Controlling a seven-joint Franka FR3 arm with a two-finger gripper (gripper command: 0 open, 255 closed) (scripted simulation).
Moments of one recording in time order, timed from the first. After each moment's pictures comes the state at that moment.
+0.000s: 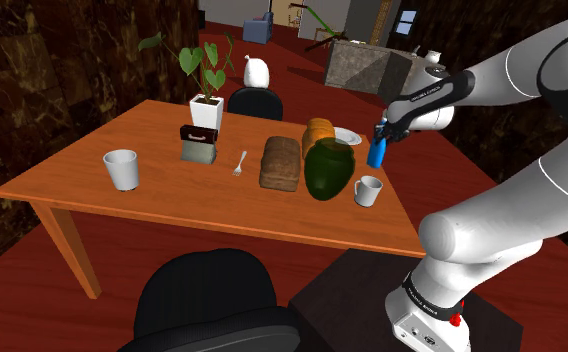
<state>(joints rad) -0.60 -0.28 -0.14 -2.54 -0.16 2.72 0.19</state>
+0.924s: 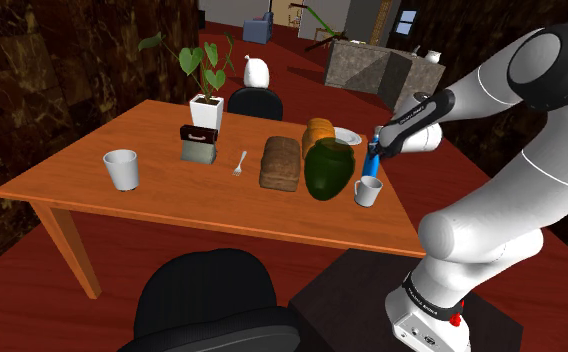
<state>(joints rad) -0.62 -0.14 -0.14 -2.62 -0.20 2.94 0.23</state>
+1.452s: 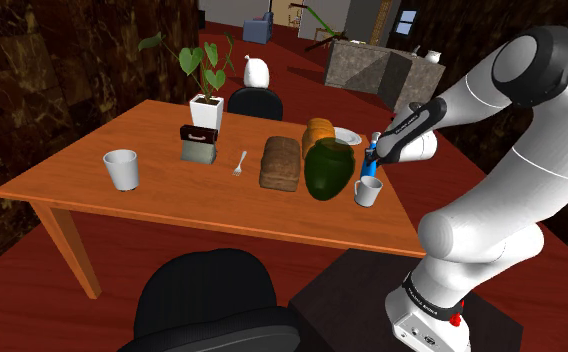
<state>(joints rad) -0.63 -0.05 -0.13 -2.63 -0.24 3.05 0.26</state>
